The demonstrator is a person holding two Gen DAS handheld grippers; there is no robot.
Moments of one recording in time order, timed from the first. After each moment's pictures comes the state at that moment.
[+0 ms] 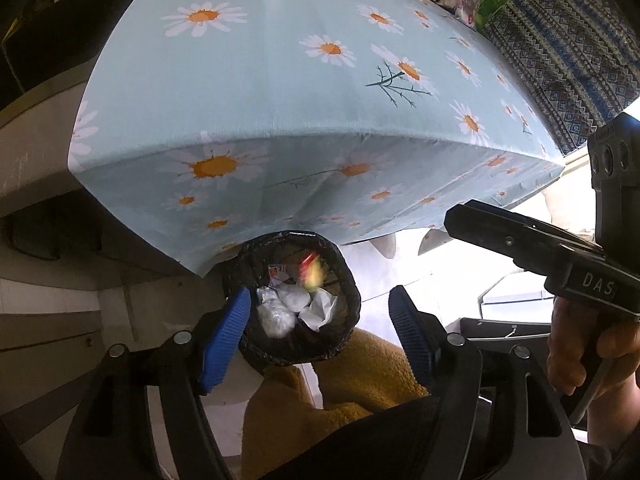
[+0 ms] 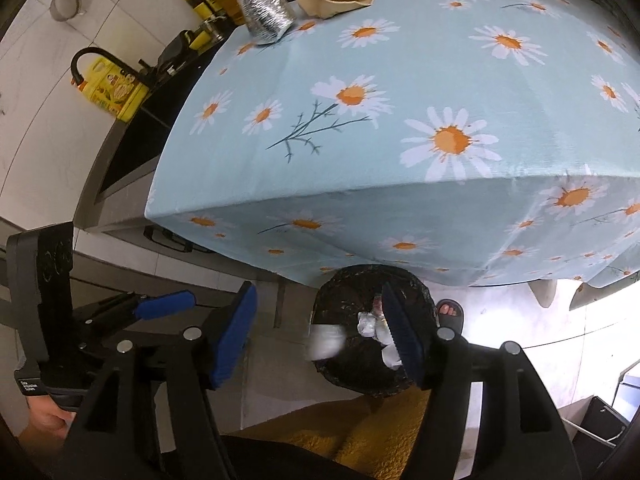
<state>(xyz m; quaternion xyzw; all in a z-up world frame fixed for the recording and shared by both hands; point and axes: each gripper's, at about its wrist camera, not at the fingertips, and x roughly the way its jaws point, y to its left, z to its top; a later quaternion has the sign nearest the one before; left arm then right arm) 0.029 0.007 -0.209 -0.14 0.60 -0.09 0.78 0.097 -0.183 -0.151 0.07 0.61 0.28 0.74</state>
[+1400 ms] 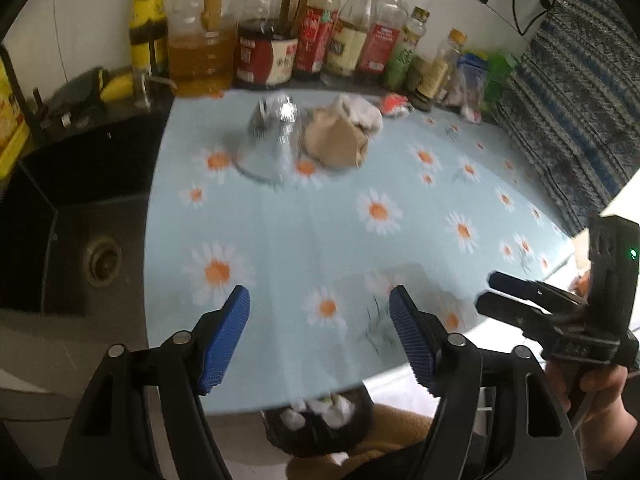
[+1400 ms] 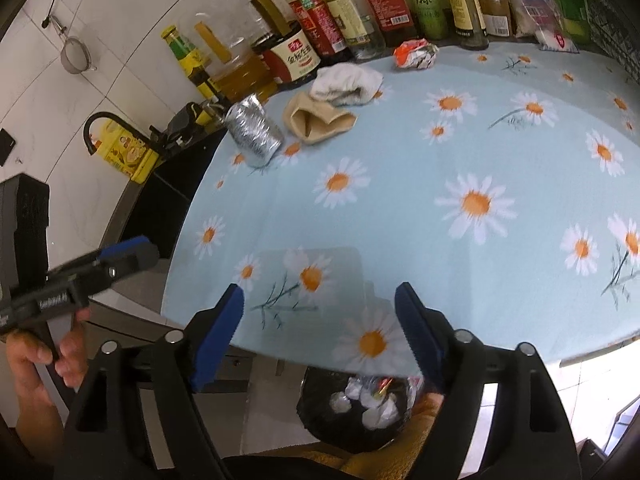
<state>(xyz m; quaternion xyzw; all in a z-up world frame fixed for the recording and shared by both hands) 0.149 0.024 -0.090 -0.10 0.50 -0.03 0.86 0.207 -0.222 -0.094 0.10 0.55 0.30 0.77</state>
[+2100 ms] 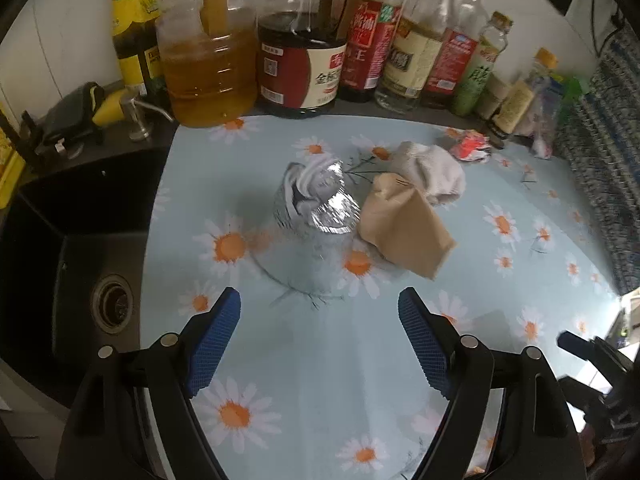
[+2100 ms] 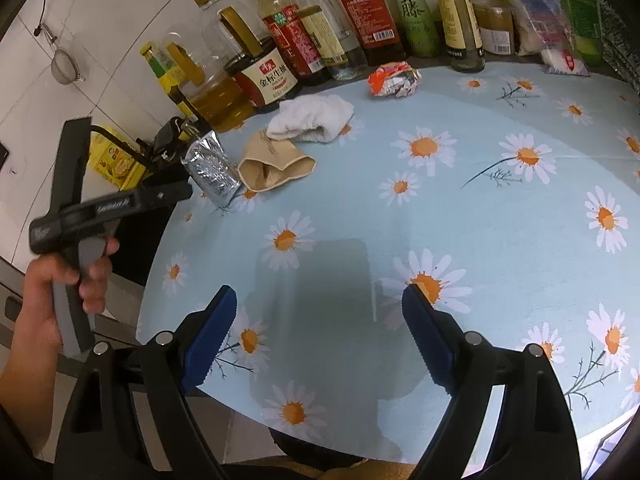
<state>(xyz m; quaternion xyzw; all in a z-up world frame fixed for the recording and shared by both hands) 0.280 0.046 -0.121 -0.08 0.52 0.04 0.85 0.275 -0.244 -0.112 0.09 0.55 0.32 0.77</state>
